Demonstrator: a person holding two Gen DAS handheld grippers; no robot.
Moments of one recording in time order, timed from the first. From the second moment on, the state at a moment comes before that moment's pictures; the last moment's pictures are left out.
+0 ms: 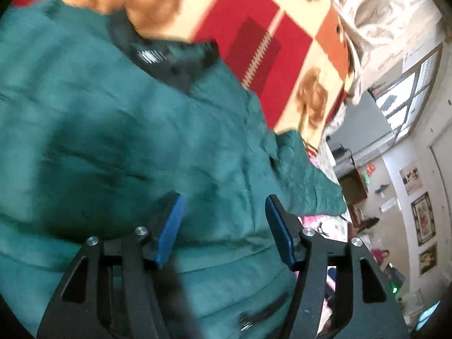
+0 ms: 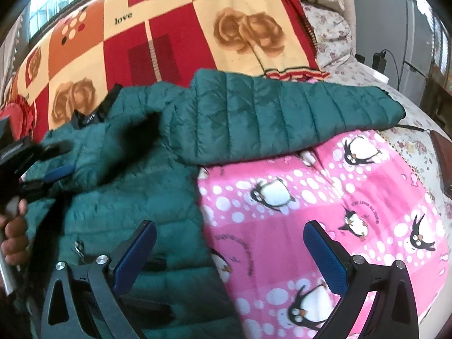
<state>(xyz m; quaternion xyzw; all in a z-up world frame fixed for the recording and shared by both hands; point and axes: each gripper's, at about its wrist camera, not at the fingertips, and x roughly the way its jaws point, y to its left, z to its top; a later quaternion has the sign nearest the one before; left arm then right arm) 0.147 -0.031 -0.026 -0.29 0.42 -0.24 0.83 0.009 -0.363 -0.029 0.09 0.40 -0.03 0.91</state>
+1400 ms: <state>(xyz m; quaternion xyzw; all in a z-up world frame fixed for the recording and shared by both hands) 0.184 0.127 -0.056 -0.25 0.39 0.01 0.89 0.249 -0.212 -0.071 0.10 0.44 0.13 0.88</state>
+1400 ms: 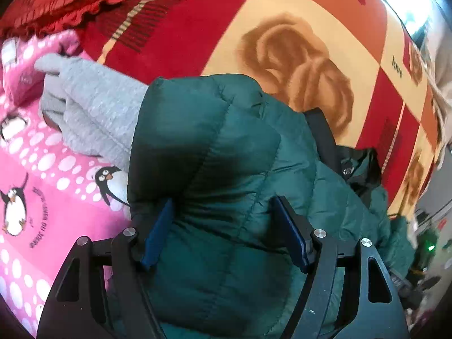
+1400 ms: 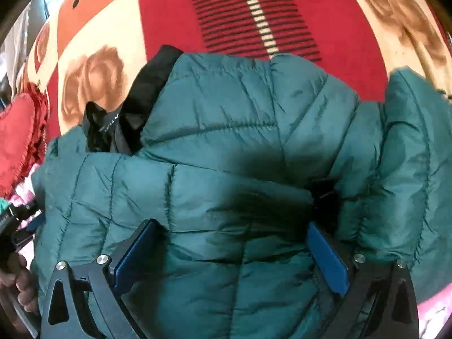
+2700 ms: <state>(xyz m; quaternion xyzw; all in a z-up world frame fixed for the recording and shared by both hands) 0.147 0.018 -0.025 -0.11 0.38 -0.09 0.91 0.160 -0.439 -0.014 0.15 0.28 -0.17 0.93</state>
